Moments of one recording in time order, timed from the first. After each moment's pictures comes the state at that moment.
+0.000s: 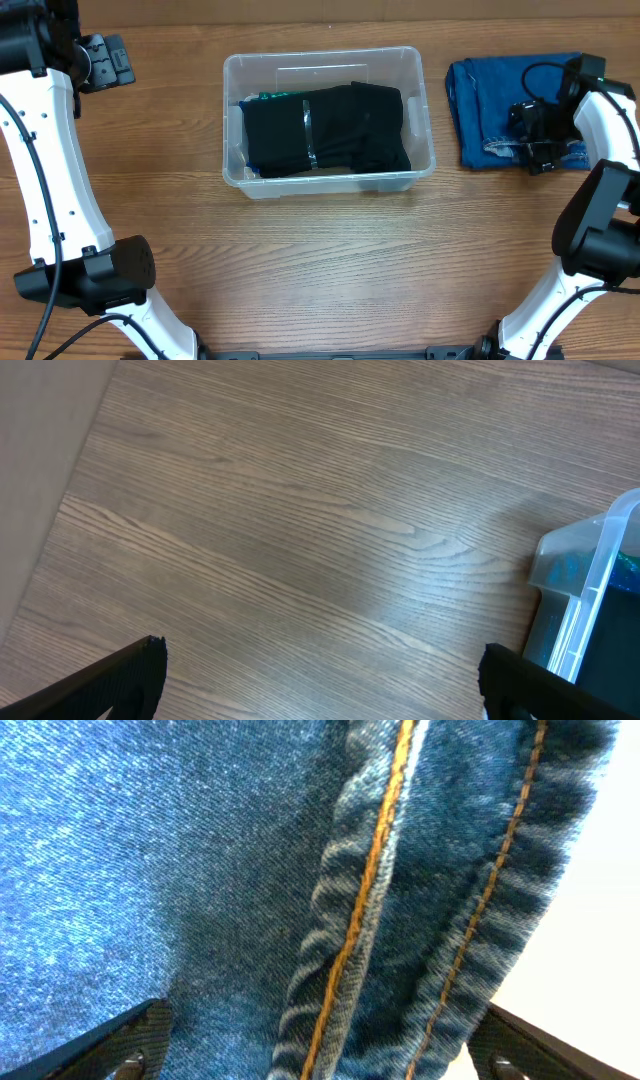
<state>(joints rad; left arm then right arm) 0.22 1.97 2.41 -1.50 -0.18 -0.11 -0.32 2.09 1.63 -0.97 -0.13 1.01</state>
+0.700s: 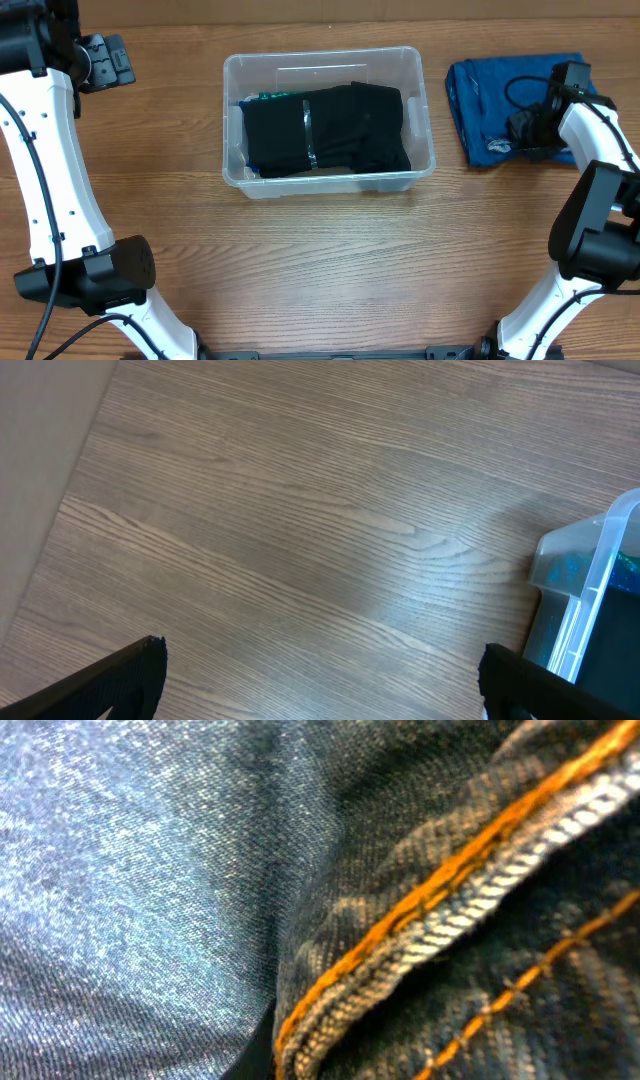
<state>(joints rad) 0.22 1.97 2.41 -1.50 -0.18 -0.11 -0.29 2.07 1.51 -0.76 -0.06 0.78</state>
